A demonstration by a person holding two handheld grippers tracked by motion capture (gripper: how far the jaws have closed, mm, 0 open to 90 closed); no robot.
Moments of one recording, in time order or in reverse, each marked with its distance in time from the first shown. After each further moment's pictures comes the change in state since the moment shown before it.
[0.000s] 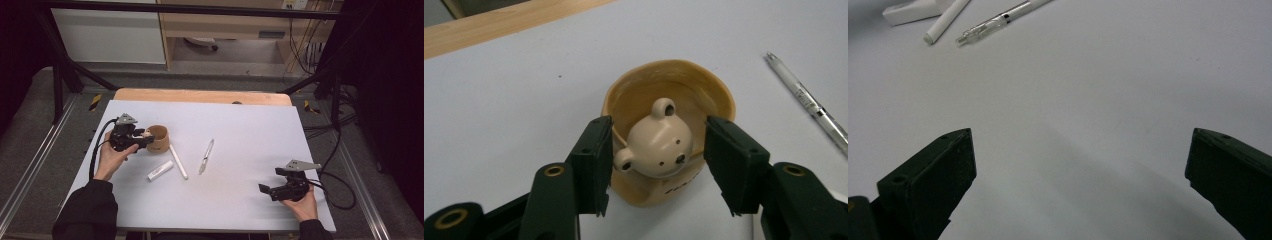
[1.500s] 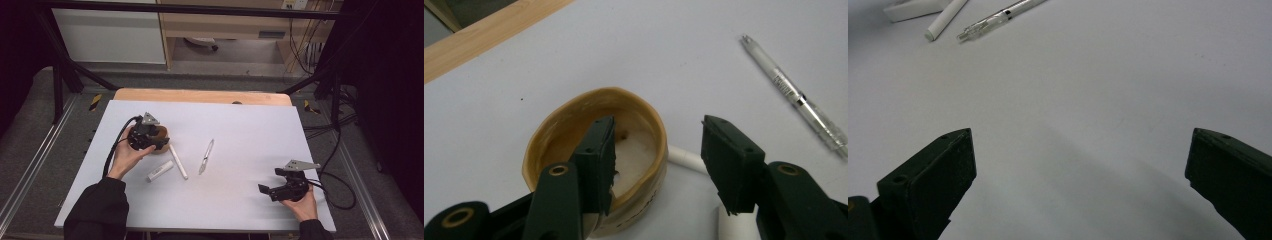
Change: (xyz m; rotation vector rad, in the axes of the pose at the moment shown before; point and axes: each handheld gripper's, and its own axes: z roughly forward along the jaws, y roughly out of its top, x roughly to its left) left arm -0.047 0.028 0.020 0.117 0.027 0.162; right arm 0.000 0.000 0.001 0.010 0.010 -0.001
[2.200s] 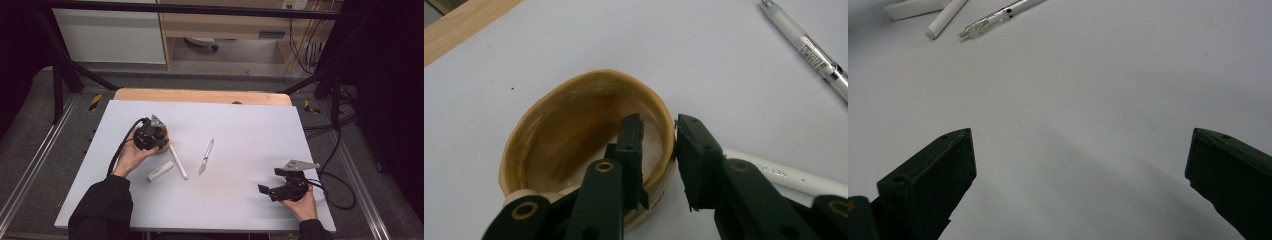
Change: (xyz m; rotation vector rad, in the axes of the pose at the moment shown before) left arm -0.002 0.000 0.020 0.078 0.018 0.051; right arm 0.000 0.000 0.001 0.004 0.002 -0.004
